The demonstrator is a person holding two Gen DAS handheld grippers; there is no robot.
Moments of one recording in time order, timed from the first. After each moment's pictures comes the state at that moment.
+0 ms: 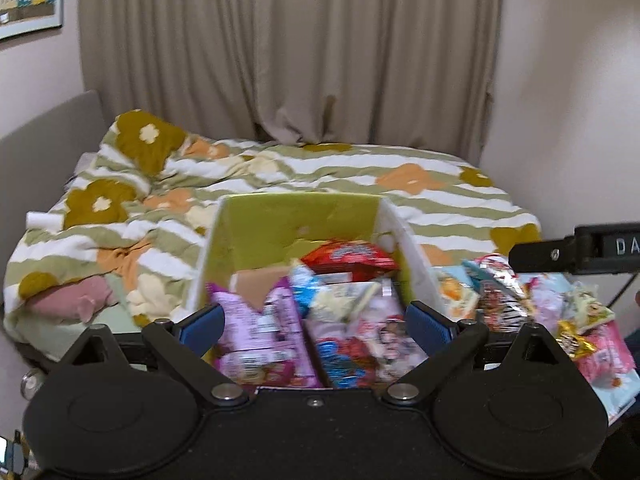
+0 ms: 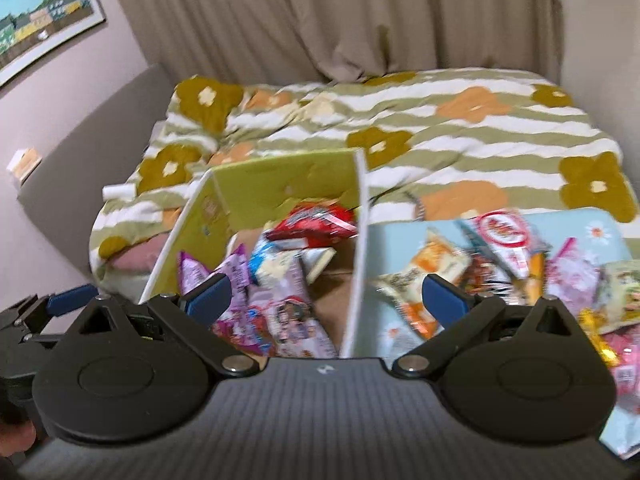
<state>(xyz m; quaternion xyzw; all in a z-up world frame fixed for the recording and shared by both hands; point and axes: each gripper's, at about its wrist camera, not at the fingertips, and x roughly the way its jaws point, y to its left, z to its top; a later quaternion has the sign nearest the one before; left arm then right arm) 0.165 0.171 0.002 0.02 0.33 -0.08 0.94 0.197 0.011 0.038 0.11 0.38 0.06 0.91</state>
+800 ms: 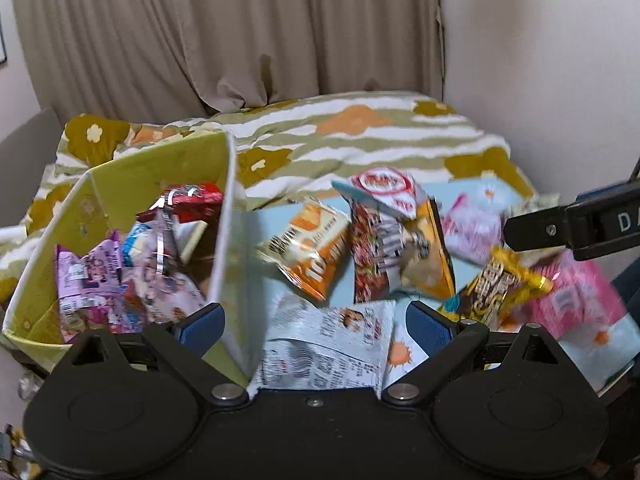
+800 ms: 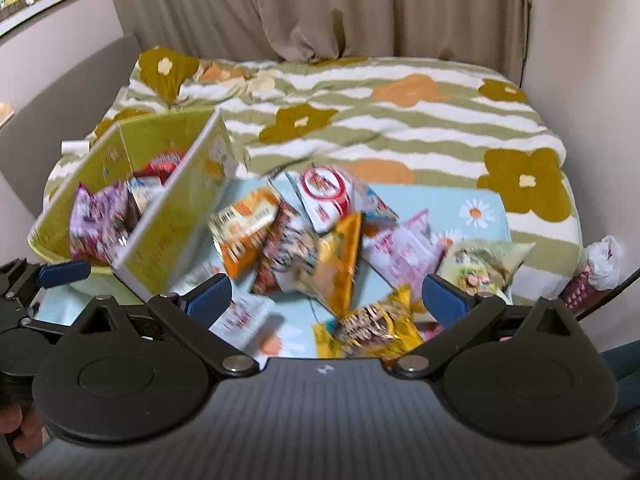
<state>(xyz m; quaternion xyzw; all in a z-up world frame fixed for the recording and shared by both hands) 0.137 -0.042 -0.085 0.11 0.37 -0.08 0.92 0.160 -0.174 -0.031 0.04 0.42 0.07 0.90</state>
